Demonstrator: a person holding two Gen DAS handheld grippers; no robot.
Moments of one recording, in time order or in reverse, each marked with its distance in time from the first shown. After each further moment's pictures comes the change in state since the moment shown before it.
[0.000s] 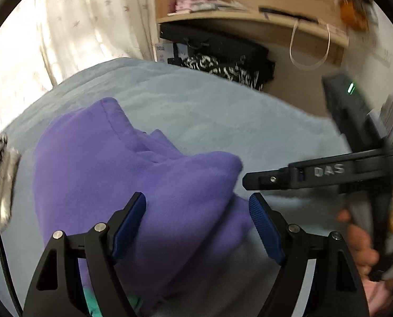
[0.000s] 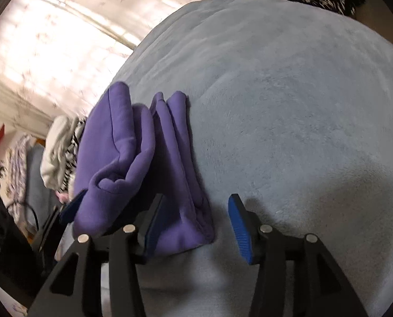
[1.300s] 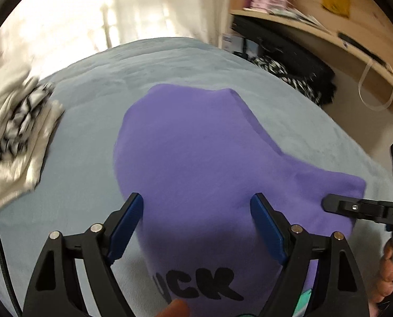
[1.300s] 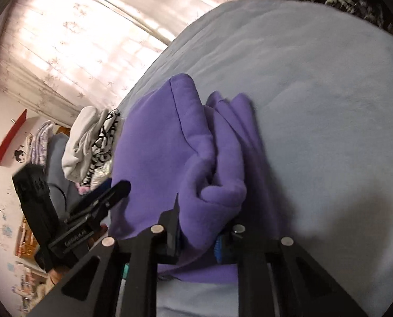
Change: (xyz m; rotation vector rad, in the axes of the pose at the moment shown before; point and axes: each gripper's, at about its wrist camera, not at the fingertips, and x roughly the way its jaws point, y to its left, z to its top) left arm 0.022 0.124 0.006 -0.193 0.057 0.184; right arm 0.032 0.066 0.009 -0.115 -0.009 0.109
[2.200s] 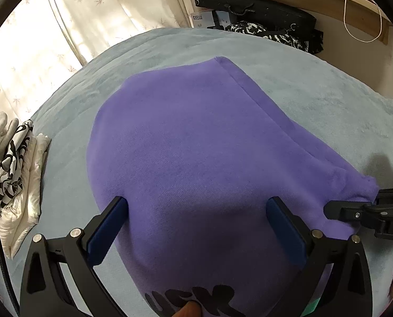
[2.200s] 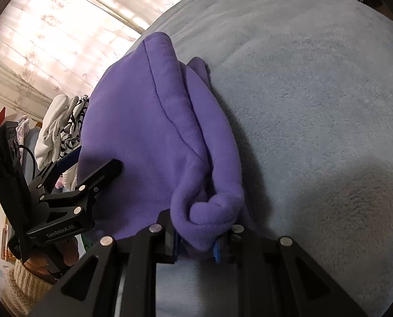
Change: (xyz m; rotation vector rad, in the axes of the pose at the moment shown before) left arm 0.044 -0.058 -0.014 0.239 0.079 0.086; right arm 0.027 -0.040 -0.034 0.043 0.058 -0.106
